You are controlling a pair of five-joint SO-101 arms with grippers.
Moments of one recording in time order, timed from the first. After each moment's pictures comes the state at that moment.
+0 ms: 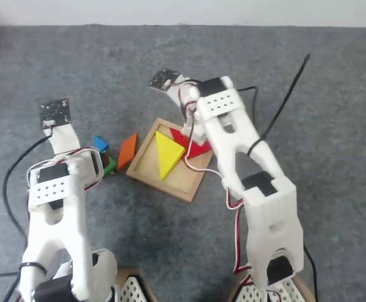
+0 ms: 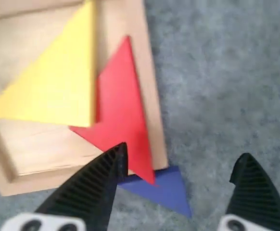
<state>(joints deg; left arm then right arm) -22.0 -27.8 59.1 45.6 3.6 -27.4 34.3 -26.5 80.4 33.0</state>
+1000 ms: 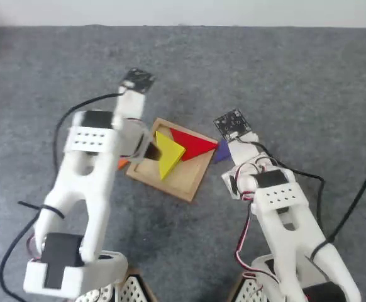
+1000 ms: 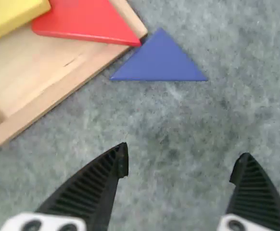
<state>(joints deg) 0.1 -8.3 26.2 71.3 -12.4 -17.2 -31.0 59.7 43.3 15.1</state>
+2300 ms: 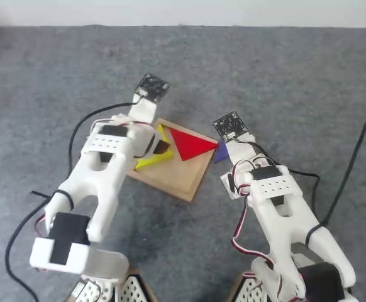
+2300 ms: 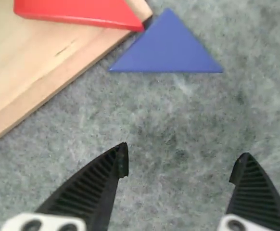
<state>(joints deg) 2.1 0.7 35.9 39.7 -16.4 -17.1 -22.1 58.5 40.0 14.9</state>
